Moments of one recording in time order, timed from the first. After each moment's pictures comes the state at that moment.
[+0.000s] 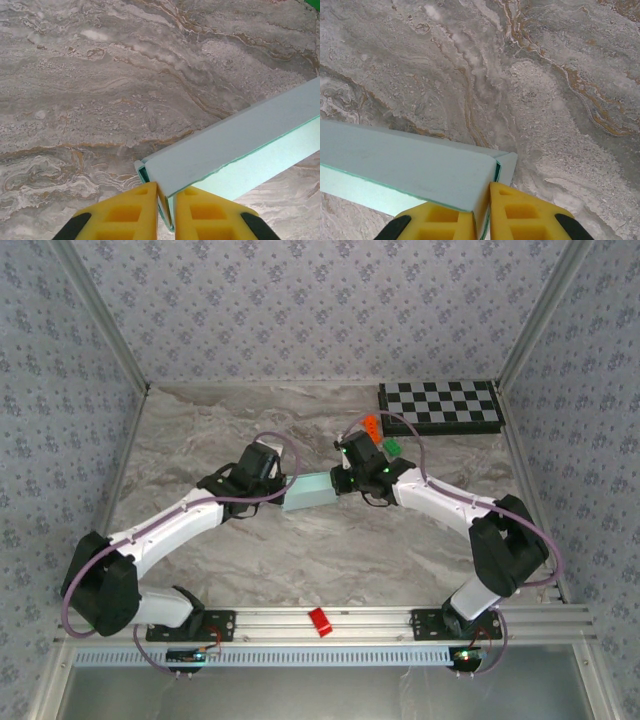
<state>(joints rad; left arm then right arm) -0.66 1.34 0.93 -0.43 -0.14 -0.37 0.68 1.59 1.09 -0.35 0.00 0.37</state>
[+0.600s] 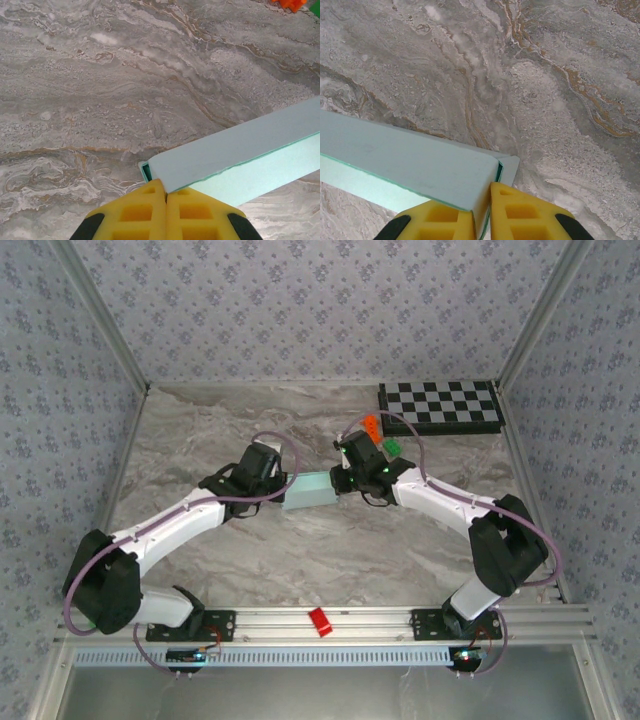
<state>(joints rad) -0.66 1.35 0.91 -0.40 -0.17 -0.41 0.68 1.59 1.09 -0.35 0.00 0.37</state>
